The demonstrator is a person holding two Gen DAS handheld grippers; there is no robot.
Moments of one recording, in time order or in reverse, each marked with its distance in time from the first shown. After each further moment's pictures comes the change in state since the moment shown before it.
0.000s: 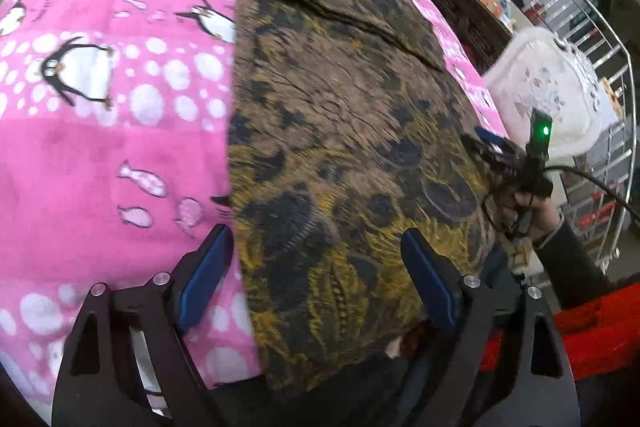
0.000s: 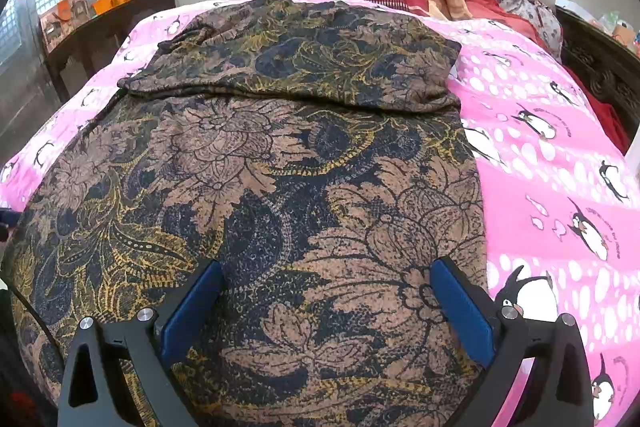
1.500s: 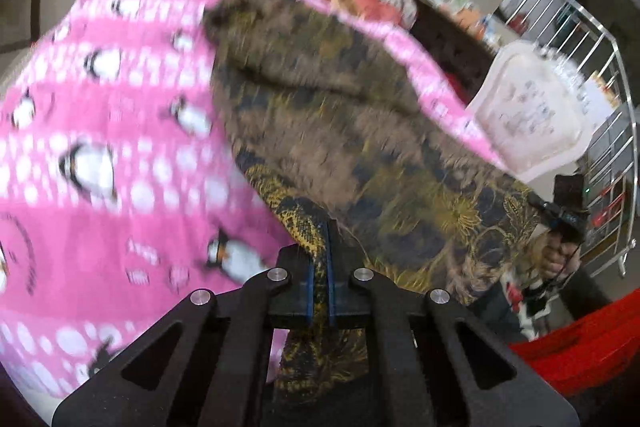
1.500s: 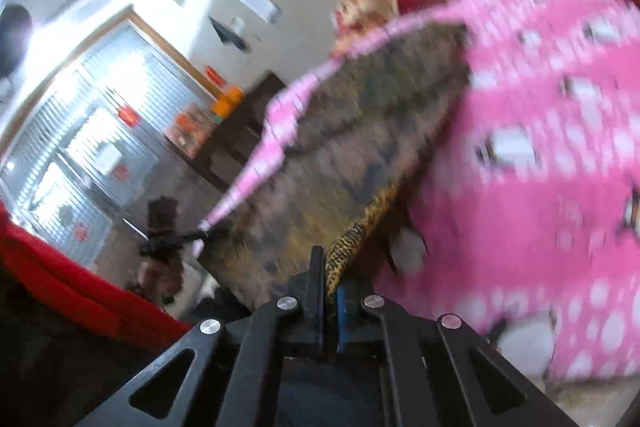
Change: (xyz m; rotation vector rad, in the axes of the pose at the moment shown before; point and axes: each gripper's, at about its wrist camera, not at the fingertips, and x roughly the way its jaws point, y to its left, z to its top) left arm -0.053 -0.035 0.016 0.087 -0.220 0.039; right arm -0.134 -0.097 -0.089 0.337 -0.218 0.720
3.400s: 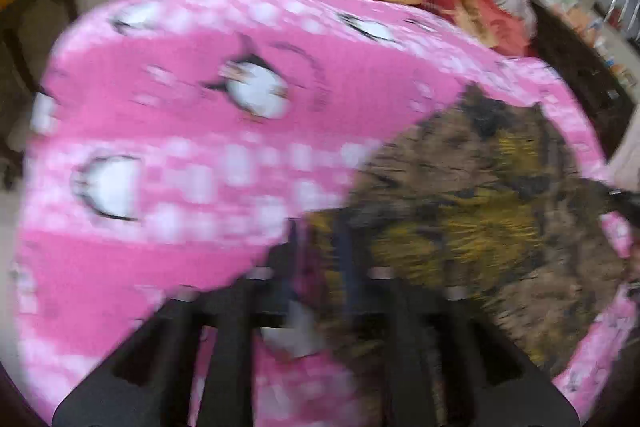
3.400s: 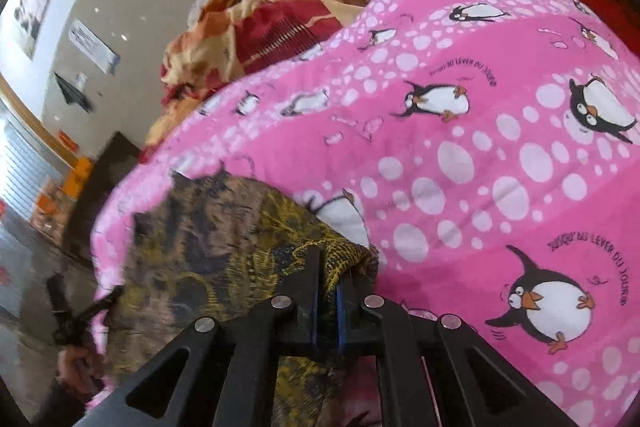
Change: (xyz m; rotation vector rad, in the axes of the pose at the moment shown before) left arm 0.168 0.124 0.240 0.029 0.030 0.452; right arm 0.183 -0.178 0.242 0.202 0.010 -0.465
